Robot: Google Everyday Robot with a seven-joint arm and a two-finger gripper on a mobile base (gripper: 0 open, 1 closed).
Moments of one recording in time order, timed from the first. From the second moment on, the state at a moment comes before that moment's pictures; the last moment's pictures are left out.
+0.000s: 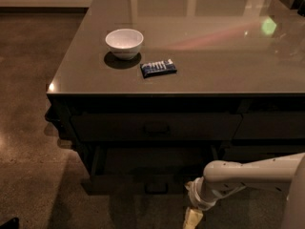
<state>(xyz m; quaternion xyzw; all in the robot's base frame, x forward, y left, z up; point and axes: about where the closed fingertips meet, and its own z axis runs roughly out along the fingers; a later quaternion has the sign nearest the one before) 0.393 -0.135 0.414 -0.62 0.76 0.15 0.11</state>
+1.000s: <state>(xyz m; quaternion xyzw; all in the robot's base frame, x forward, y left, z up) 0.444 -0.130 0.401 -0.64 0.75 0.12 0.14</state>
